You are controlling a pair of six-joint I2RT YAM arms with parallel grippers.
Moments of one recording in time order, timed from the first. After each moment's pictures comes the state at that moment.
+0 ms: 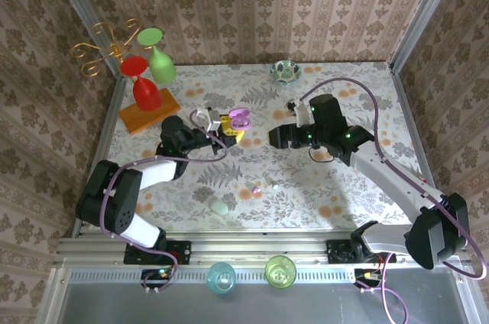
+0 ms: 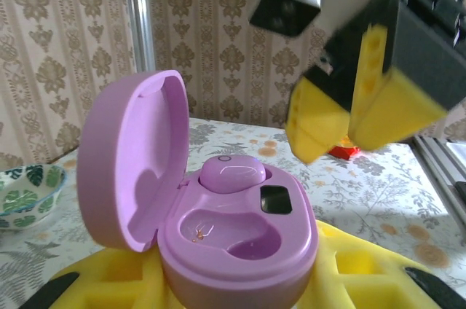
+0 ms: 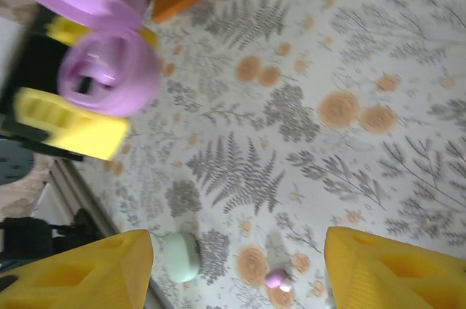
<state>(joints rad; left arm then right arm) -0.41 1.51 0.59 1.01 0.97 -0.07 0.45 1.27 1.00 -0.42 -0.47 0.38</state>
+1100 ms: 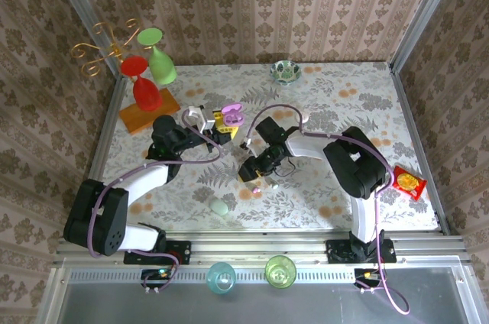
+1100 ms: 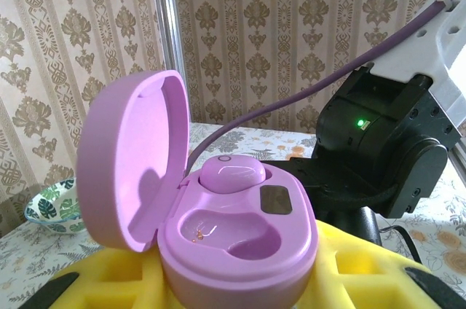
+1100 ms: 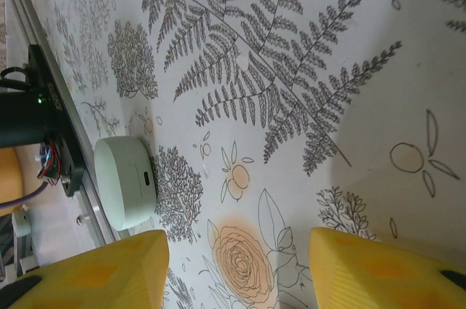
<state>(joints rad) -0.38 1.36 0.59 0.86 0.91 0.01 0.63 1.96 1.17 -0.45 -0.76 0.15</state>
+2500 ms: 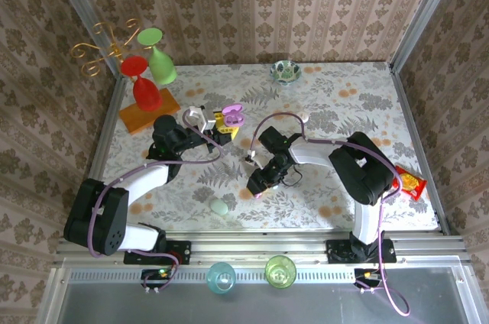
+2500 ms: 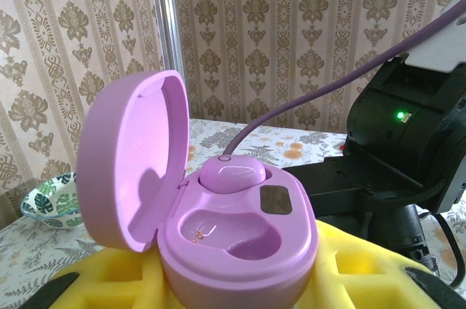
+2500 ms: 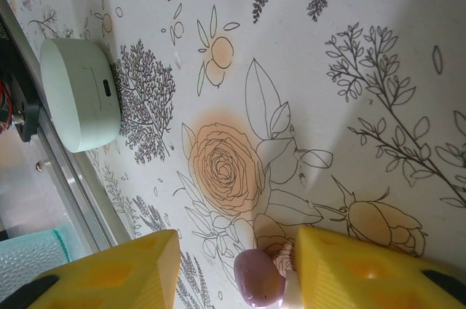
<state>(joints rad) -0.39 1.36 0.59 0.84 0.91 0.01 0.65 1.89 1.07 -0.54 -0.68 0.07</state>
